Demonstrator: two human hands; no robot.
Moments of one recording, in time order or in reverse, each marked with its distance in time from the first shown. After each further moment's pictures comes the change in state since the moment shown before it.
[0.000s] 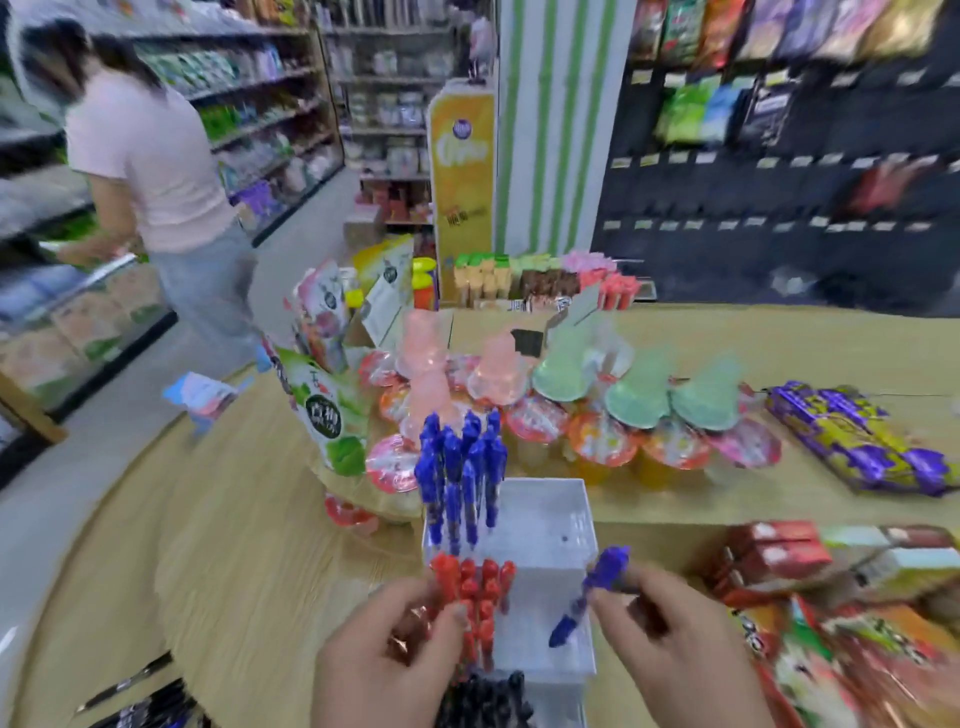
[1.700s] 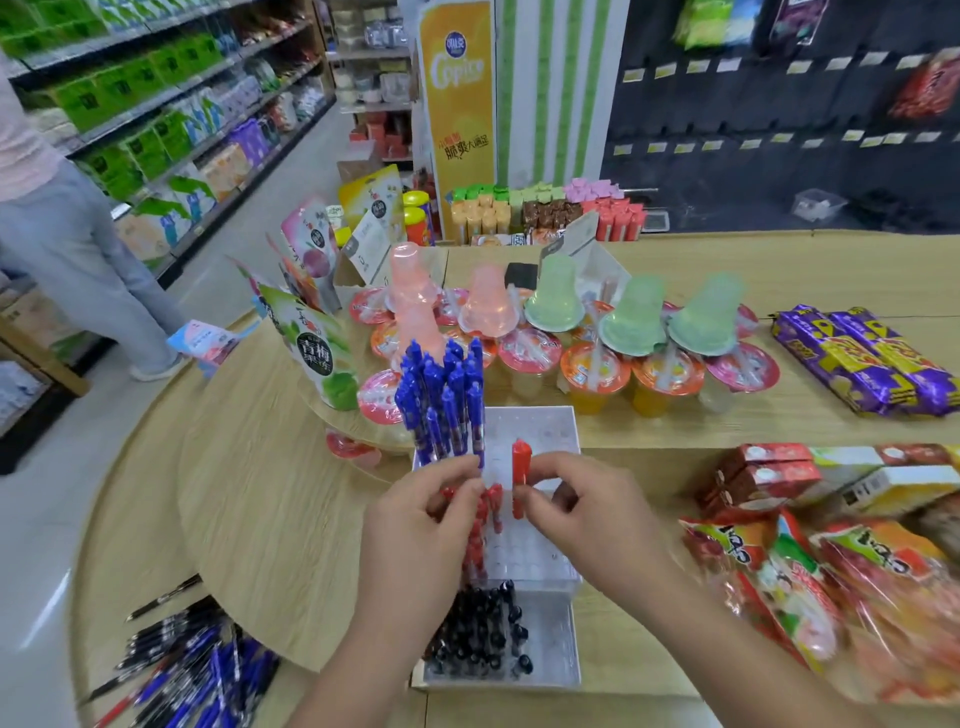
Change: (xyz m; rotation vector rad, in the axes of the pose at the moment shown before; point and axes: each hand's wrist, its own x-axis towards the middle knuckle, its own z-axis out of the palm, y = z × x) left_hand 0.016 -0.011 0.033 0.078 -0.205 -0.034; right_hand 0.034 0.013 0.030 -0.056 -0.250 -0.114
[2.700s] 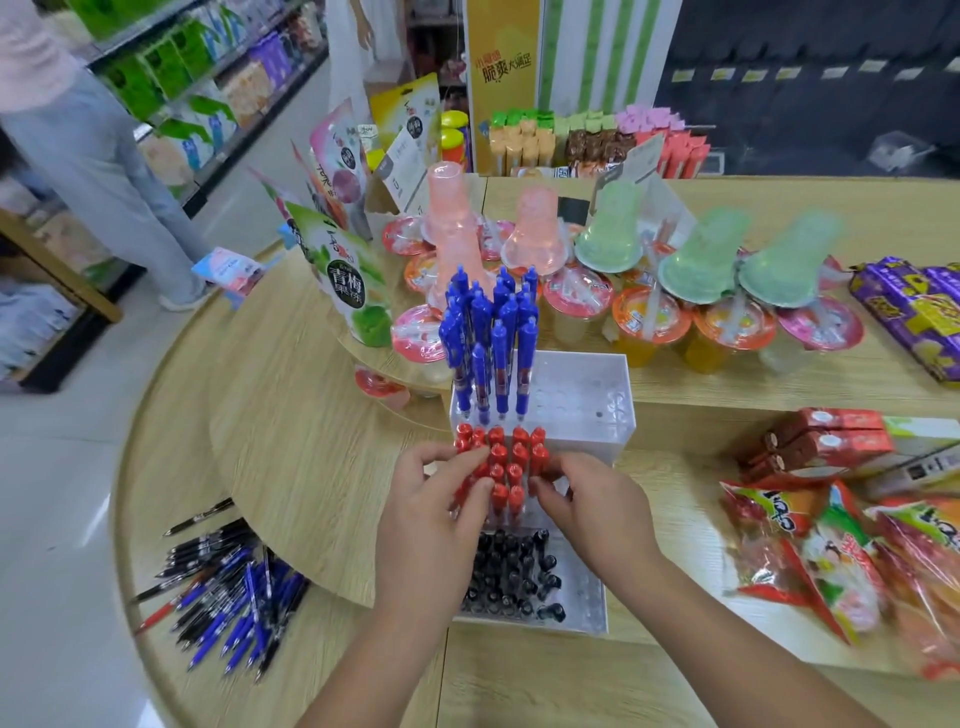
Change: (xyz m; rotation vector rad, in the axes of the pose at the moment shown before) left_hand -0.018 -0.072 -0.008 0.323 0.034 0.075; right_hand -0.005 0.043 0.075 -0.374 -0.123 0.087
